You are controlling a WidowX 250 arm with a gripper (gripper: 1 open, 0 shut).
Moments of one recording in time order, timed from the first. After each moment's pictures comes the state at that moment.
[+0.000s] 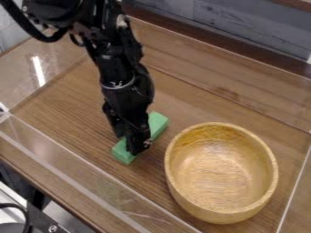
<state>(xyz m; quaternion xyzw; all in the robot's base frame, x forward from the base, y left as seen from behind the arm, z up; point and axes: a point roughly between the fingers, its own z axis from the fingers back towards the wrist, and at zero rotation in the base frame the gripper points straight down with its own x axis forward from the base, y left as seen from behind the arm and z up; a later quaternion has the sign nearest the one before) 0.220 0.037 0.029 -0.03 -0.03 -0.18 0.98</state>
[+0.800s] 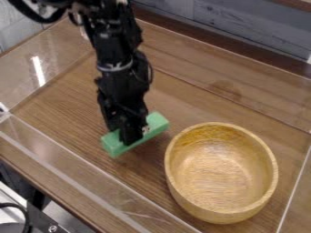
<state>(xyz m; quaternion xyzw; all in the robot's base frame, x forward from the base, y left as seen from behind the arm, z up) 0.213 0.040 0.058 -0.05 0.01 -0.14 0.99</state>
